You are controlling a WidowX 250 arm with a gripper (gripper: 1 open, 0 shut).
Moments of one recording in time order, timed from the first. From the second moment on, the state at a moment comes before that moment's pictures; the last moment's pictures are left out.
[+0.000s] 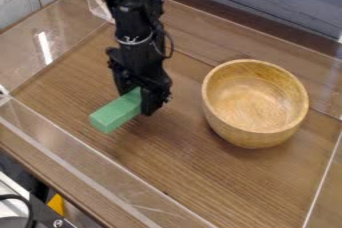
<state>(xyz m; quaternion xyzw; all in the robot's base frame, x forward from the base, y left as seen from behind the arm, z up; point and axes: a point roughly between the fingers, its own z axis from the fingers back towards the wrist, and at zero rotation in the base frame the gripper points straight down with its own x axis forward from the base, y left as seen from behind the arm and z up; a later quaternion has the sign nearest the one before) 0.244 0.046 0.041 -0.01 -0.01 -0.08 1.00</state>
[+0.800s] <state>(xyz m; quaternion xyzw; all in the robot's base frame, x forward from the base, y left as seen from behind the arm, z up) 0.253 0.054 0.059 -0.01 0.00 -0.05 1.00</state>
